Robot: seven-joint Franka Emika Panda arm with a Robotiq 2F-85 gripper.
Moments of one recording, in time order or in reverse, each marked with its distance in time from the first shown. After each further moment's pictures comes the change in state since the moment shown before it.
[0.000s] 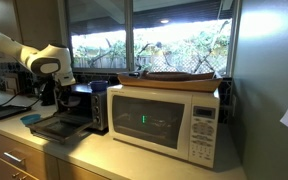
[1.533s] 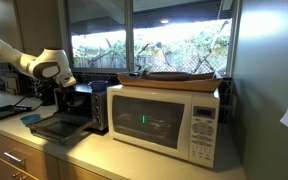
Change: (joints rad) arm 0.003 0.065 0.047 -0.004 -0.123 0.195 0.072
